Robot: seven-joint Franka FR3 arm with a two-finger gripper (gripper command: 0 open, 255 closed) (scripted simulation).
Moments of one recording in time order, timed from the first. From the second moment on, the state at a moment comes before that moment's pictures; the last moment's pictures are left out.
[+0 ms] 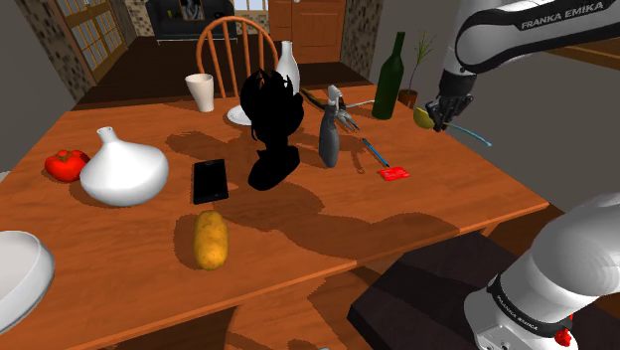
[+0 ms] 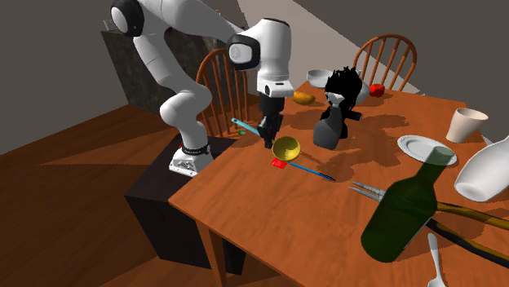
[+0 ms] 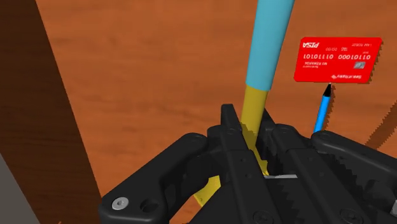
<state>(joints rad) -0.25 -0.53 -0.12 -2.50 -0.24 2.04 0.12</state>
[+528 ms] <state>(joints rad) -0.16 -0.62 0.05 -2.56 -0.16 1.98 0.32</state>
